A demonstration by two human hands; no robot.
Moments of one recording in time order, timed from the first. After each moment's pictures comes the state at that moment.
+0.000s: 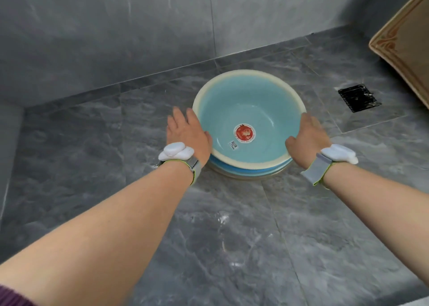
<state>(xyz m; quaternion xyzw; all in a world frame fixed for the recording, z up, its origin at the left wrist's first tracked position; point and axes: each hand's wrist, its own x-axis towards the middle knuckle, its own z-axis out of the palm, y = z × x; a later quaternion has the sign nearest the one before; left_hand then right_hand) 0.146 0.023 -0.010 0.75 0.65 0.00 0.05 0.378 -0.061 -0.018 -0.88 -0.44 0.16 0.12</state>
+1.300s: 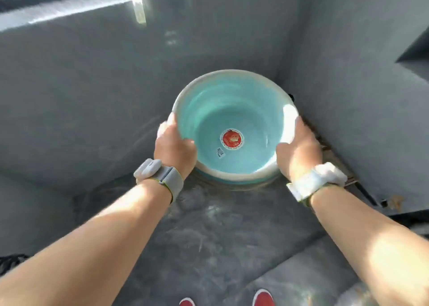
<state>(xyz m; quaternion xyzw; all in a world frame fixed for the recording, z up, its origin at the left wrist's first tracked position) 0.219 -0.016 0.636 0.70 0.60 0.25 0.30 0.418 -0.125 0.630 -0.90 -0.28 0.14 0.29</state>
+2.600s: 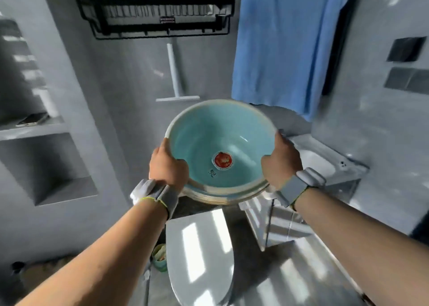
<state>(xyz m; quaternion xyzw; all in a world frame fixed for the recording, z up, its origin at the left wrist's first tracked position) 0.308 -0.701 1.018 0.89 -0.03 0.21 0.41 0.243 -0.926 1.025 -0.90 0.23 -0.27 0.27</state>
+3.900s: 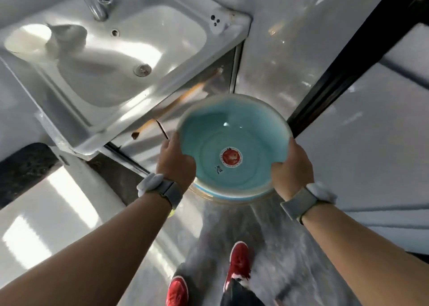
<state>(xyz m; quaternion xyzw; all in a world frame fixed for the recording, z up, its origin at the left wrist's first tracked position) 0.355 -1.212 0.629 0.90 -0.23 -0.16 0.33 0.167 -1.353 0.632 -0.75 0.59 -0.14 0.28</state>
